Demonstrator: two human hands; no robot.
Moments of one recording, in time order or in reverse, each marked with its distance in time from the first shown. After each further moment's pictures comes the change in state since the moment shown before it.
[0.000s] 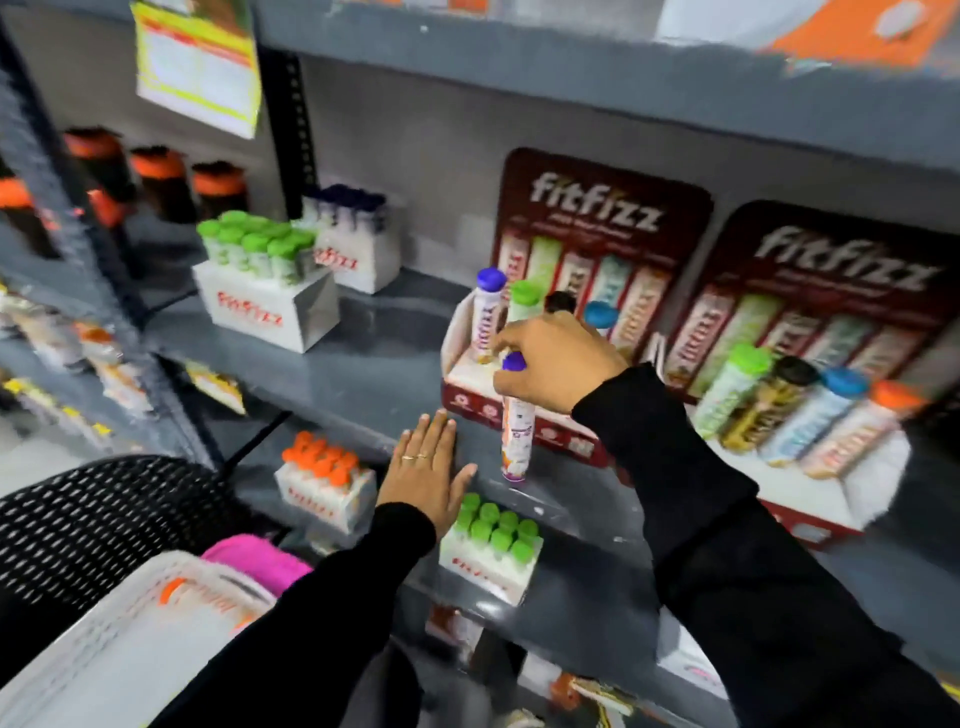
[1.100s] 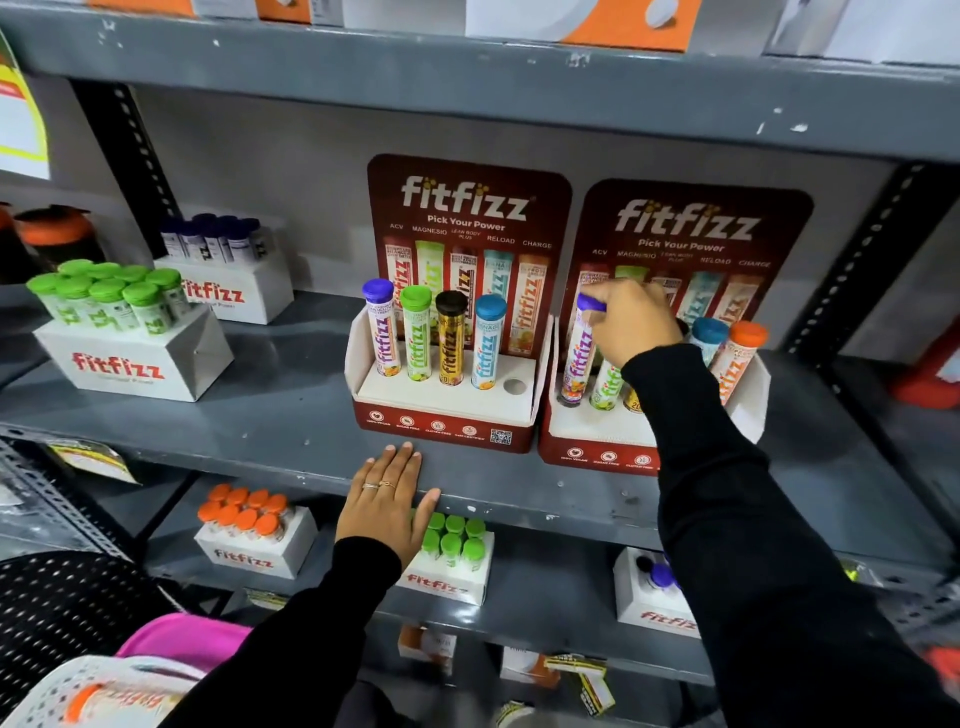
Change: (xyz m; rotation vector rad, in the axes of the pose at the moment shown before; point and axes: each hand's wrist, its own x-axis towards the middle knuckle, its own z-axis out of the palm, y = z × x) left_hand 0.000 0.029 0.013 0.142 -0.137 0.105; right_hand -0.048 0.123 -0.016 0.171 0.397 0.595
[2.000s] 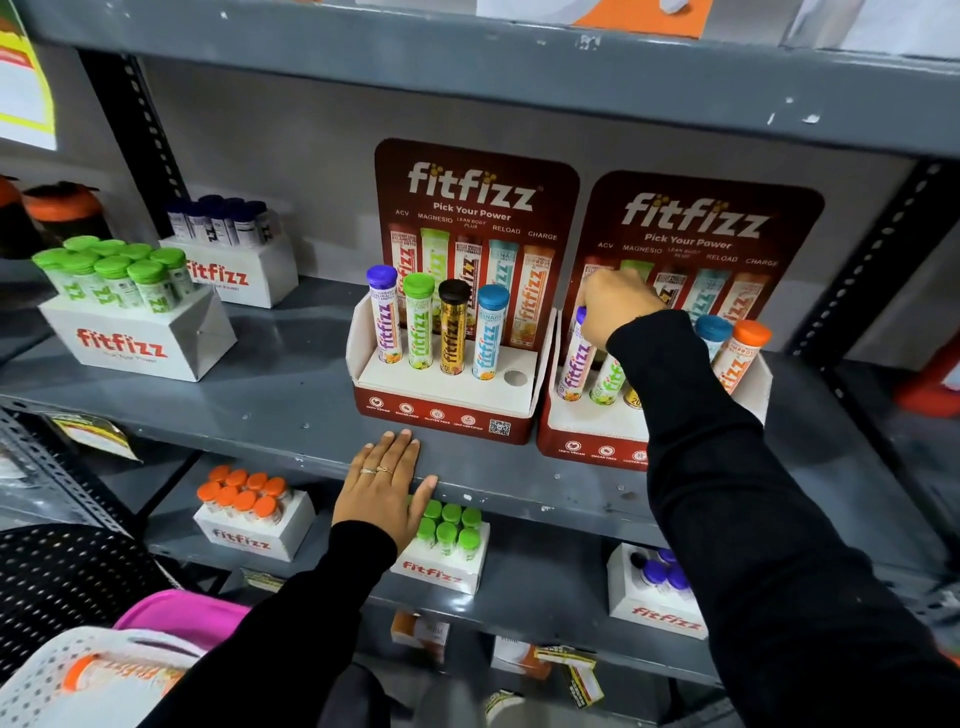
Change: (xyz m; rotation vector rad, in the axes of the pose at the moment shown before) left_hand 0.001 -0.002 0.004 0.013 0.002 0.002; right_hand 0.013 -0.014 -0.001 -0.285 -0.168 -0.062
